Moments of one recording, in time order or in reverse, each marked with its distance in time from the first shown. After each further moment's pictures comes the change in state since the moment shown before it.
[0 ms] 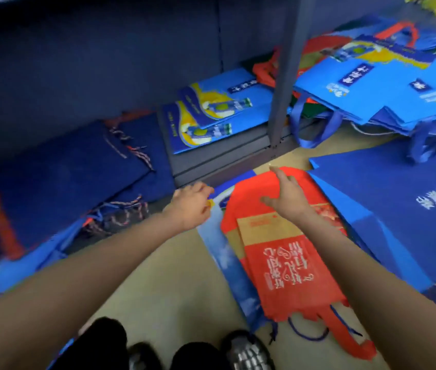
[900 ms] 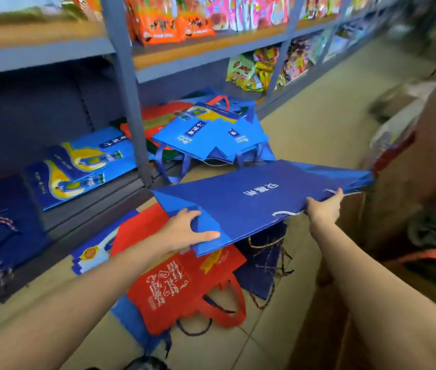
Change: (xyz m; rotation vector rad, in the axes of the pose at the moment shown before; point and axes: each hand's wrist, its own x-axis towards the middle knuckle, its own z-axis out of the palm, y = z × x) left_hand -0.036 0.239 -0.049 -0.616 -0.198 0.251; right_hand -0.182 0.153 -0.244 0.617 1.052 0.625
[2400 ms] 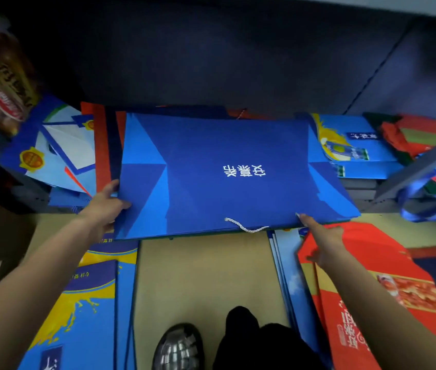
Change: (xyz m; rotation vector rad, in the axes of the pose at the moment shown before) left_hand -0.315 -0.400 -0.155 -0.986 1.039 -0.774; right_hand -0.361 0.056 0.317 -0.360 -0.899 0.048
